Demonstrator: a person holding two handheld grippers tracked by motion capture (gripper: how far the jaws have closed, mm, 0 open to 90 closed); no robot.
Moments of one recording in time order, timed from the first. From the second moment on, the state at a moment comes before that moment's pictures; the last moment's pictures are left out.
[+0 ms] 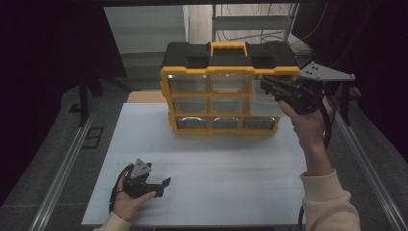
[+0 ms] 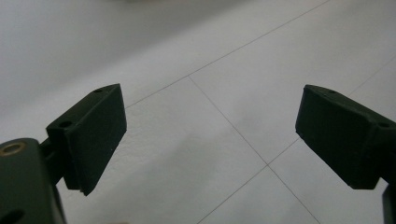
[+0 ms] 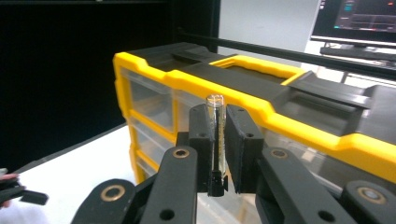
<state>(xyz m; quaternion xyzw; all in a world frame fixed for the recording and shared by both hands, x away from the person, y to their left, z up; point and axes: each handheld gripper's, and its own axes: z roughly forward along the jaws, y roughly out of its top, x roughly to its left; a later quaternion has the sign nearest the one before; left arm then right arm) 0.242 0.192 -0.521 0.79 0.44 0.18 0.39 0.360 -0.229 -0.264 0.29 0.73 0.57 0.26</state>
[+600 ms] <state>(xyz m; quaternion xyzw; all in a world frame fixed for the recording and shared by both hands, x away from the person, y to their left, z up) 0.242 0.194 -0.520 0.79 0.45 0.18 0.39 0.381 -0.242 -0.270 0.33 0.73 0.53 0.29</state>
